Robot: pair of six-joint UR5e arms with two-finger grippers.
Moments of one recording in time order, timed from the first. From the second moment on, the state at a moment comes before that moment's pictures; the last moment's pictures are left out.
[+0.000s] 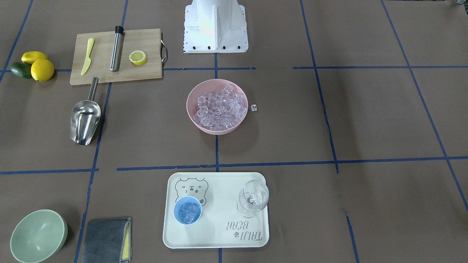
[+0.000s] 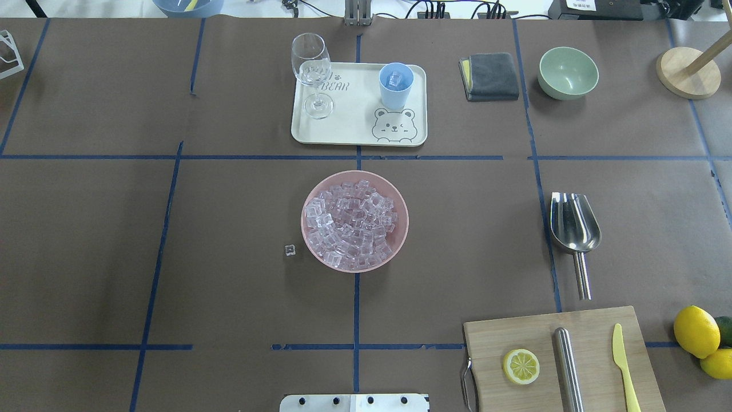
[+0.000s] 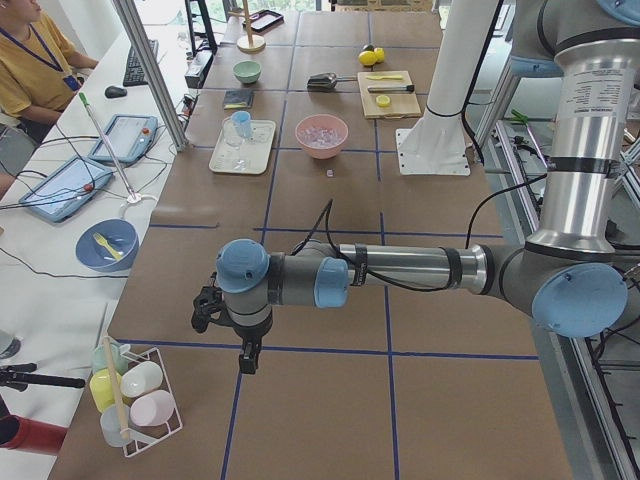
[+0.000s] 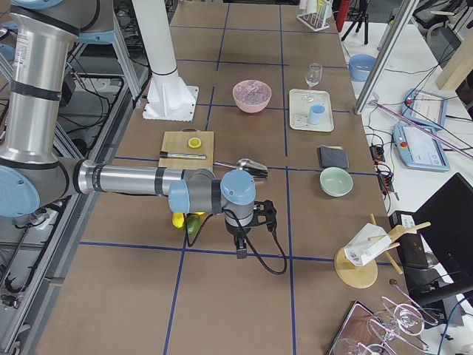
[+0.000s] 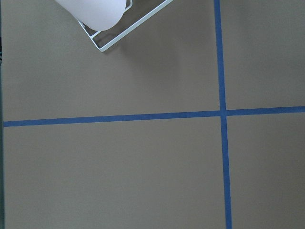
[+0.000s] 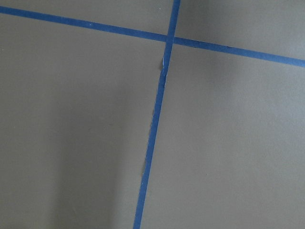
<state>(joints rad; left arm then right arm) -1.65 -1.63 -1.55 -1.59 -2.31 0.08 1.53 -1.80 1.78 -1.48 2.32 -0.09</state>
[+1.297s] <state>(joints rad) -1.64 -1.62 -1.56 -1.58 -2.35 0.08 1.53 -1.80 1.75 -1.48 2.32 -0.09</state>
